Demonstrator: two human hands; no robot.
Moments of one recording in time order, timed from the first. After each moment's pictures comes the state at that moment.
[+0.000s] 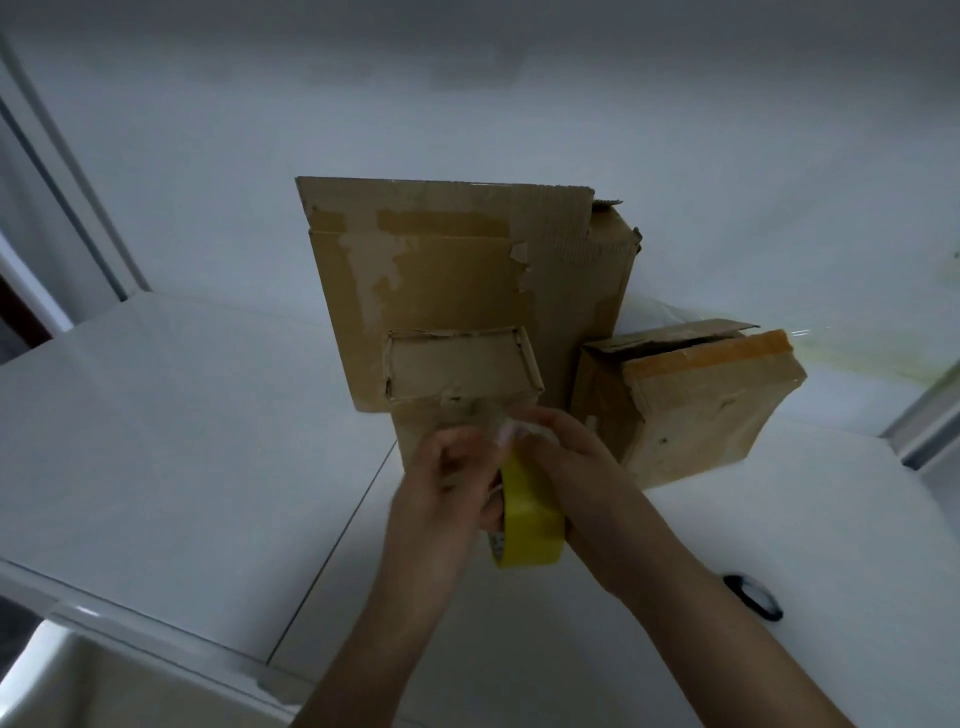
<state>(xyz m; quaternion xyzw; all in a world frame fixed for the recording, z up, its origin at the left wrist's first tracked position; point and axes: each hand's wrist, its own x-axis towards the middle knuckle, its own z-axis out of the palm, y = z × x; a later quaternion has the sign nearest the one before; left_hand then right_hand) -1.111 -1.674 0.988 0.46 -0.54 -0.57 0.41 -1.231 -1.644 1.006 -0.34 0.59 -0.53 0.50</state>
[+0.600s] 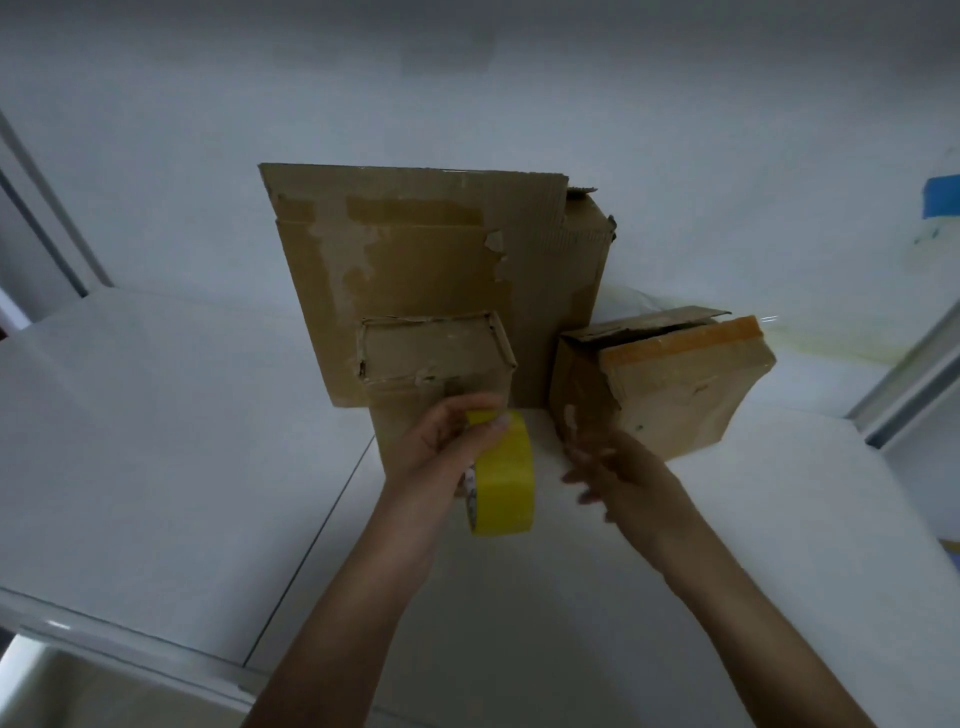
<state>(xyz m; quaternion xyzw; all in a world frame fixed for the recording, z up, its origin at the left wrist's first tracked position) -1.124 -1.697 0.982 0.38 -0.52 -0.67 0.37 -1.294 -1.618 0.971 -0.40 0.76 -0.41 0.31</state>
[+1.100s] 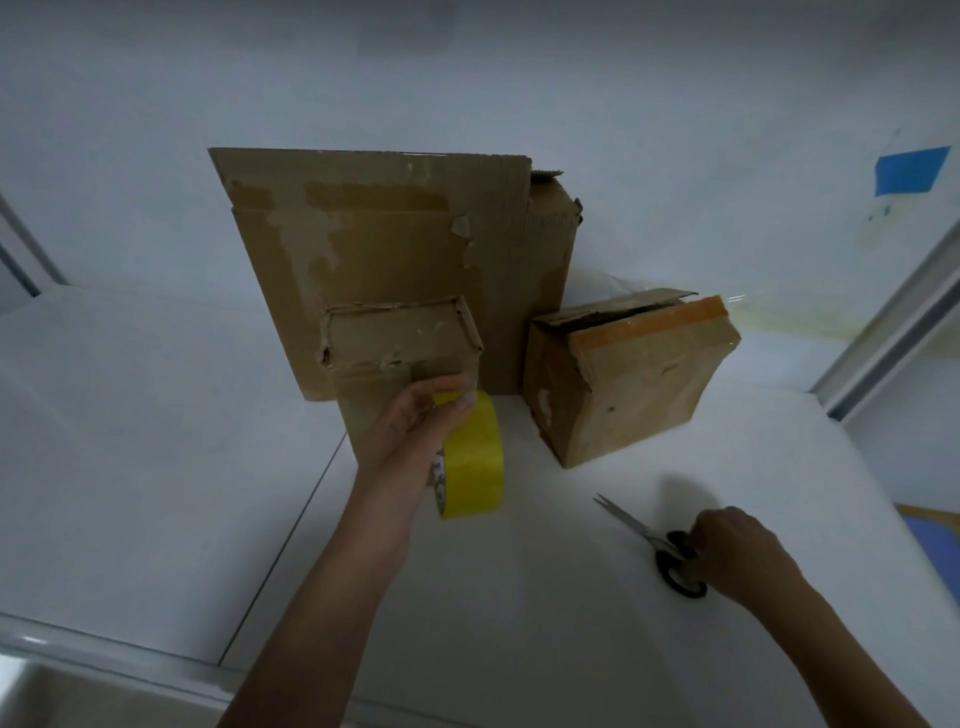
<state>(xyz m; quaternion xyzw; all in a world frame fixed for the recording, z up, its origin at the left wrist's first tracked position) -1.129 -1.695 0.983 0.41 -0.50 -0.66 0.39 -1.393 -1.551 0.909 -0.38 0.90 0.09 0.17</state>
